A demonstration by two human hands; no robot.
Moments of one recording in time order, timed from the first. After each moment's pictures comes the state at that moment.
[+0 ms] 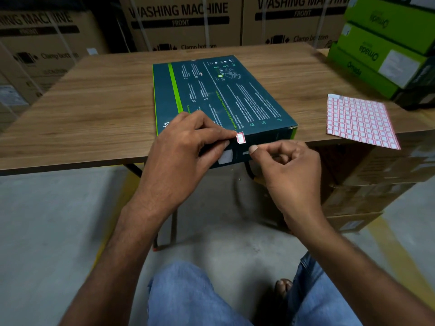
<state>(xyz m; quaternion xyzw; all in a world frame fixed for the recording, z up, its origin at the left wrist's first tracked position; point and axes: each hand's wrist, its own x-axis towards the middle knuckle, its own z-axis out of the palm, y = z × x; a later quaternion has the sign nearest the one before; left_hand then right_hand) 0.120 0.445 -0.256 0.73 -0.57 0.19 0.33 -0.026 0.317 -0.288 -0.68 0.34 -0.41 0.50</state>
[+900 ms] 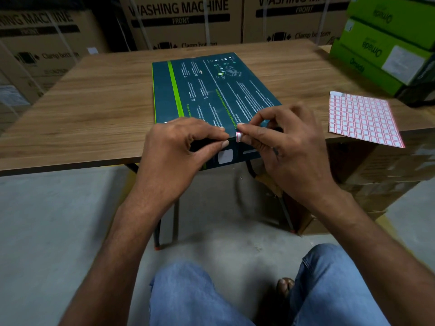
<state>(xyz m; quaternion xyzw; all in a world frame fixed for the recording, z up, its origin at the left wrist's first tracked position) 0.123 0.449 -0.254 0.71 -0.55 0.15 0.42 -0.015 0.267 -0.283 -0.88 0.05 -0.47 0.05</state>
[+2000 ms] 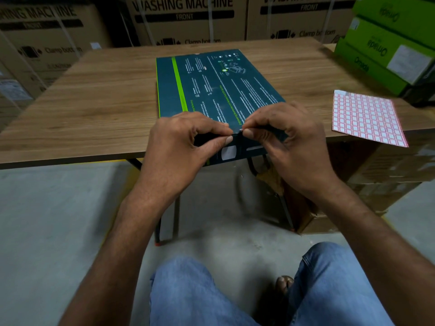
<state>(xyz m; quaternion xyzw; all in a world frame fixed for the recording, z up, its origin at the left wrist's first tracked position) 0.123 0.448 -0.254 0.72 -0.53 0.12 0.44 -0.013 0.266 -0.275 -0.87 0.03 -0.43 0.25</state>
